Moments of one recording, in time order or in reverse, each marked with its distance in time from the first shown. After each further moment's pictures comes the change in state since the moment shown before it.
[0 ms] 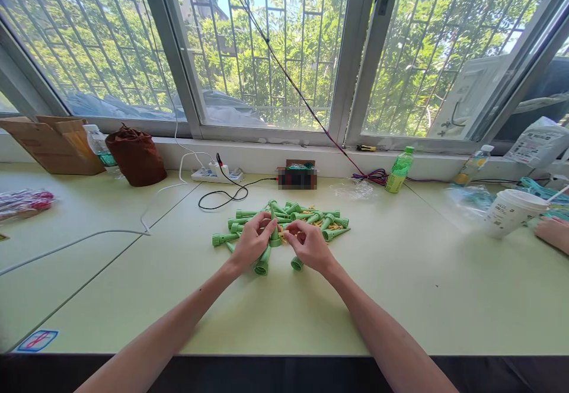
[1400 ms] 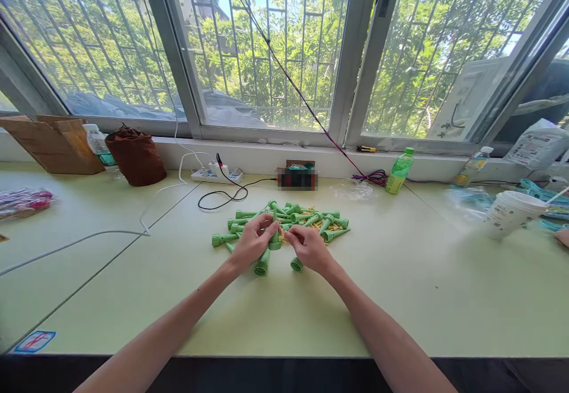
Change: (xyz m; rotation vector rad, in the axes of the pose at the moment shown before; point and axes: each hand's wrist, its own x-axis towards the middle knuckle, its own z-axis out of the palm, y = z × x) left_hand -0.001 0.000 -0.002 -0.013 -0.044 0.016; right_hand 0.000 -0.002 -0.002 -0.109 -0.052 -0.032
